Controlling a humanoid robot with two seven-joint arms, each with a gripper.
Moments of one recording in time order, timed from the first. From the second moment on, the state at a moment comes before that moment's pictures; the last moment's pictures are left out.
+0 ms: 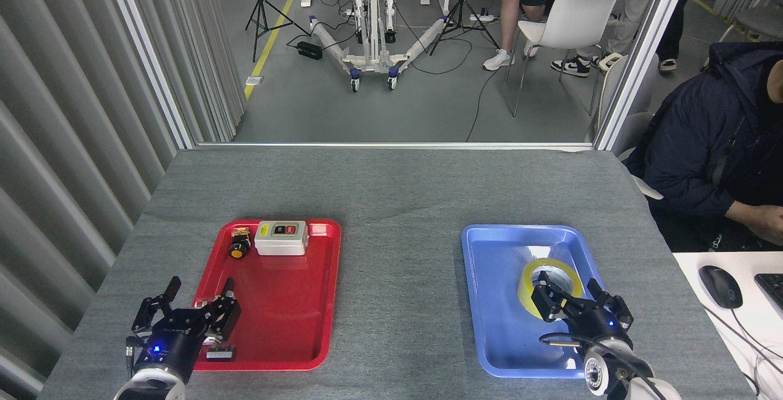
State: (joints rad) left arm -0.15 0.13 0.17 -1.25 -1.43 -0.26 0.14; right arm -0.21 -0.19 0.09 -1.19 1.11 0.00 0.09
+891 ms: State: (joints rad) left arm -0.14 0.13 0.18 -1.26 -1.43 -0.25 0.14; right arm 0.08 0.06 -0.21 -1.59 1.62 -0.17 -0.12
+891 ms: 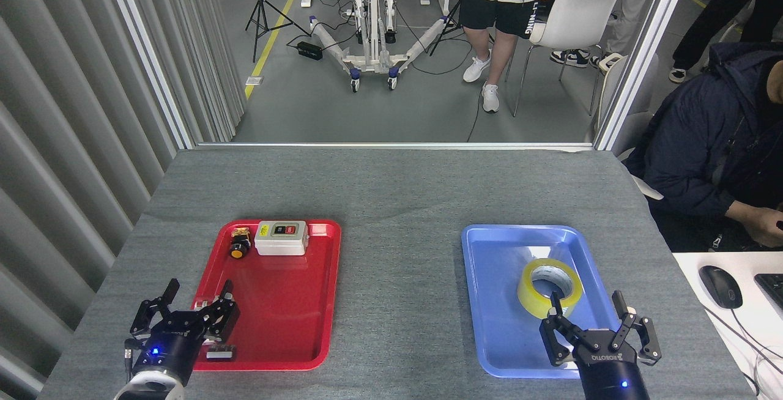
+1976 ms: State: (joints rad) left arm -0.13 0.13 0.20 -1.24 -1.40 -0.25 0.14; right arm 0.12 0.05 -0.21 -1.61 1.61 -0.16 -0.21
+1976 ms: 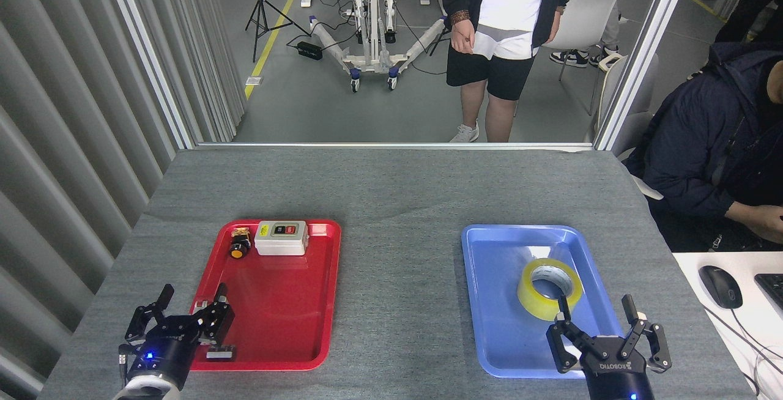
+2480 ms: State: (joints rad) left arm -0.14 0.13 0.20 -1.23 -1.40 -0.26 0.14; right arm 0.12 0.05 -0.21 -1.60 1.60 -0.16 -0.21
